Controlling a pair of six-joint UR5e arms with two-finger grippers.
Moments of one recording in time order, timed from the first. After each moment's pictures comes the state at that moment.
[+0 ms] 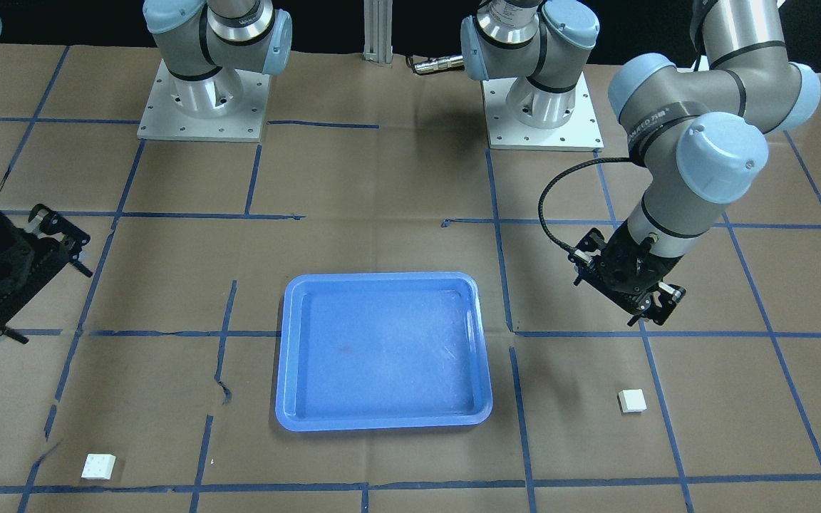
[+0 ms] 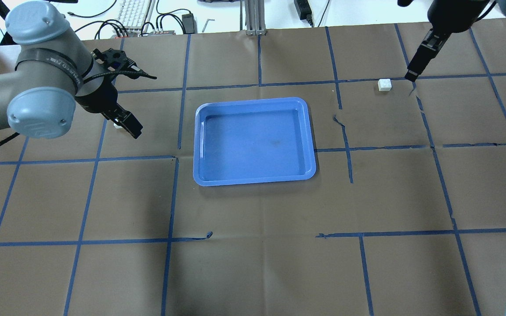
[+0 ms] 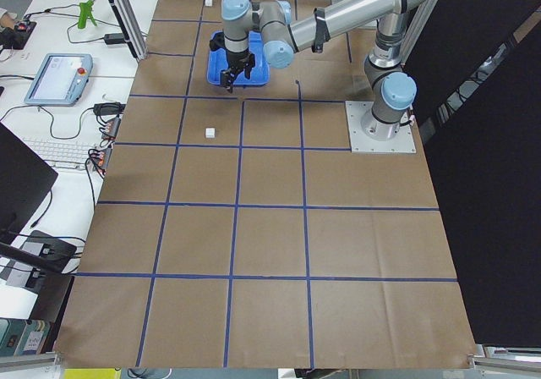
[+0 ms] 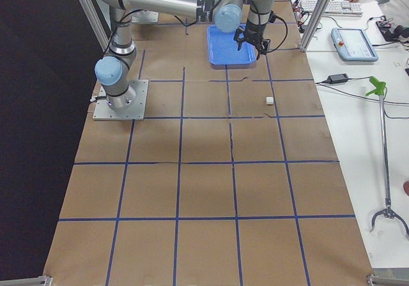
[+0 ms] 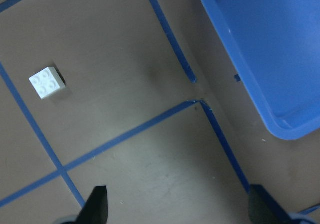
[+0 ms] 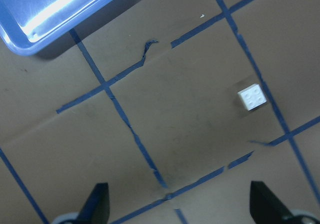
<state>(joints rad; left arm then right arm) -1.38 -1.79 -1.83 -1.04 1.58 1.12 1.38 -1.22 1.28 -1.62 -1.54 -1.33</state>
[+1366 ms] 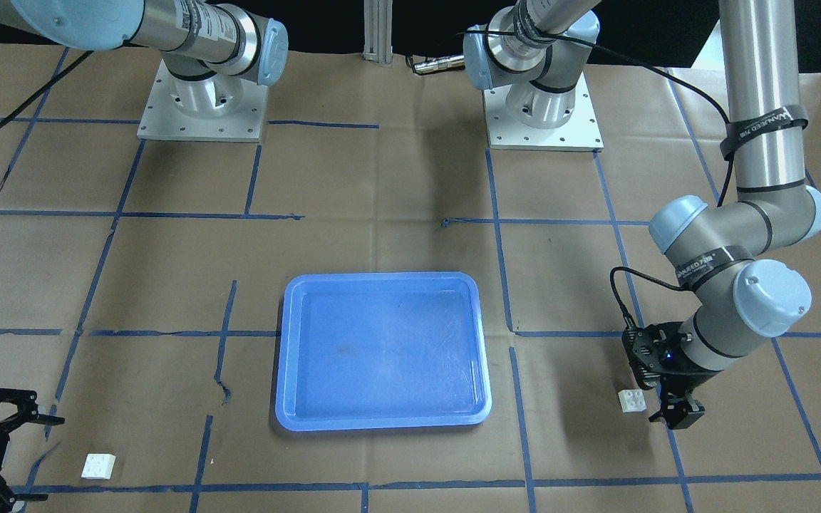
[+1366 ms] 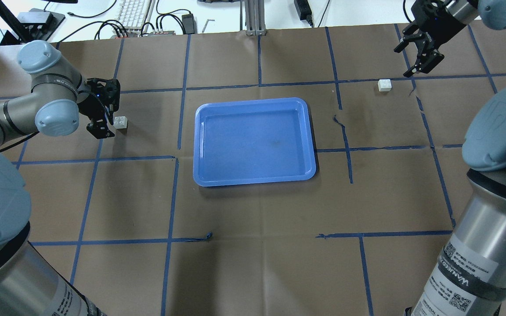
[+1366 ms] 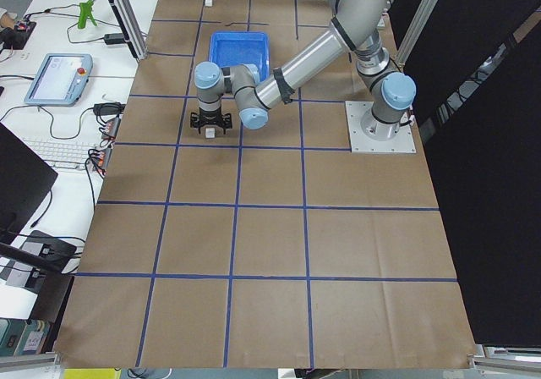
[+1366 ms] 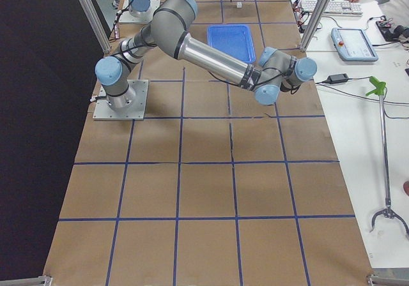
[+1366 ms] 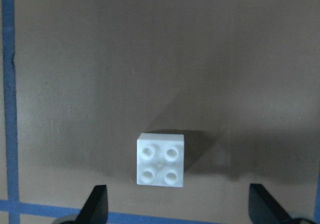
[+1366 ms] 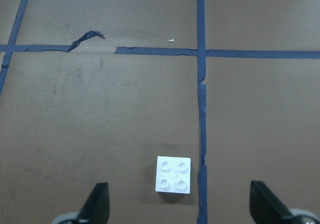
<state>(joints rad) -1.25 -2.14 -1.69 -0.81 1.51 1.82 1.20 -0.75 1.03 -1.62 -1.13 -2.04</state>
